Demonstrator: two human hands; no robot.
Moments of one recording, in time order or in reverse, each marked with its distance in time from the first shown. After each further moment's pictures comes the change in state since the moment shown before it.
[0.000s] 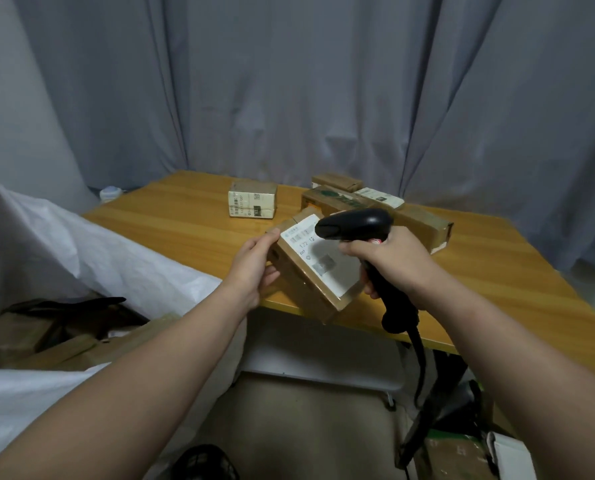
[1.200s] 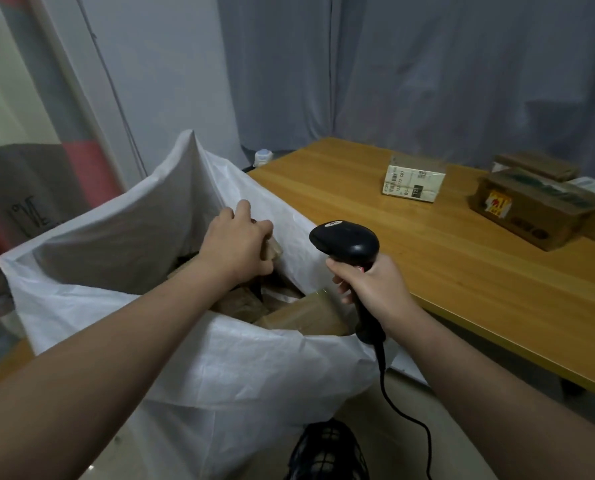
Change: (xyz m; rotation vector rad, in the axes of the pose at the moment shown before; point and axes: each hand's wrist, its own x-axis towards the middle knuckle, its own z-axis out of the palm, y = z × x) left_hand -0.033 0.074 -0.240 1.940 0.377 0.351; right_hand 0.047 -0.013 0.251 0.297 -0.321 -0.051
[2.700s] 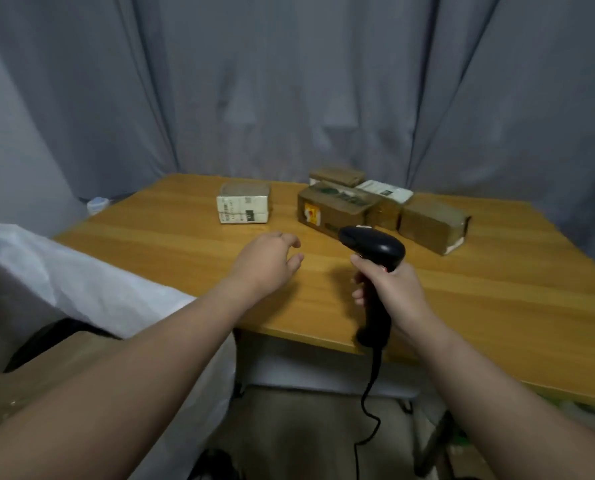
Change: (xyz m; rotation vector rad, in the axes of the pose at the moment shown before) left_hand 0.070 0.280 -0.031 -0.488 -0.045 0.443; right_hand -0.064 0.011 -0.240 0.208 0.514 0.081
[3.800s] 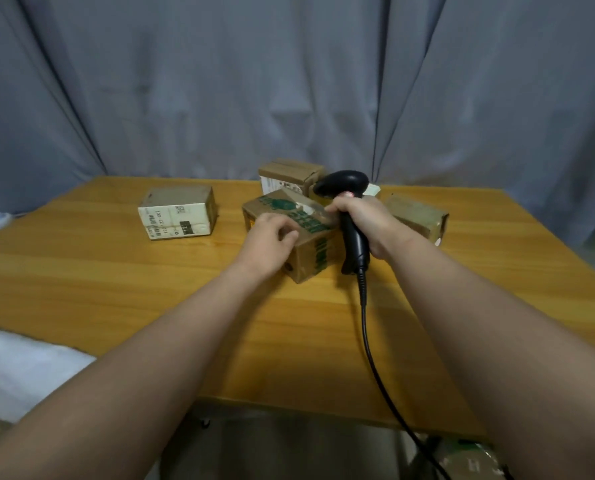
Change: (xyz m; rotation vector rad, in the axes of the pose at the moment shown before) left_hand 0.138 0.030 0.074 -0.476 0.061 -0.006; right_hand 0.164 -0.040 -0.036 -0.128 -0.029 0.104
